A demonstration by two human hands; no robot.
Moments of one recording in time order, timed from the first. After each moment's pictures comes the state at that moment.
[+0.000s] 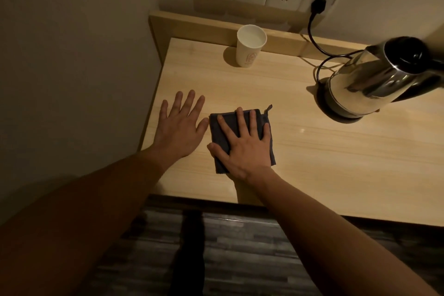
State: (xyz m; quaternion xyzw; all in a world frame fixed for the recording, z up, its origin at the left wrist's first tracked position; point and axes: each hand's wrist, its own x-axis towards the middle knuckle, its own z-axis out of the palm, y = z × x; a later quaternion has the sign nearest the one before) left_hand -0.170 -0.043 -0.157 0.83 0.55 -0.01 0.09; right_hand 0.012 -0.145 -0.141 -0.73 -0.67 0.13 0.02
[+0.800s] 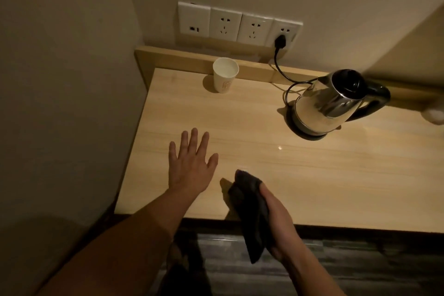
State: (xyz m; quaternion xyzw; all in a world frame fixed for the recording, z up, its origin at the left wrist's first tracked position) left_hand -0.100 -0.109 -0.144 0.79 0.59 -0.01 0.16; right_hand 0.054 -0.276 -0.041 -0.61 -0.16 0.63 0.45
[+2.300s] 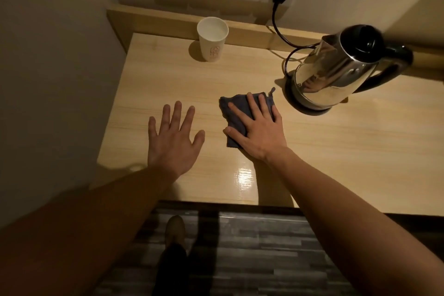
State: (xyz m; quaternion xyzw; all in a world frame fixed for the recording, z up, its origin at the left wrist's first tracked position) left_hand -0.100 -0.105 -0.162 0.80 0.60 0.00 0.09; right_hand 0.147 -0.144 -0.136 -0.72 -0.68 0.12 0.02
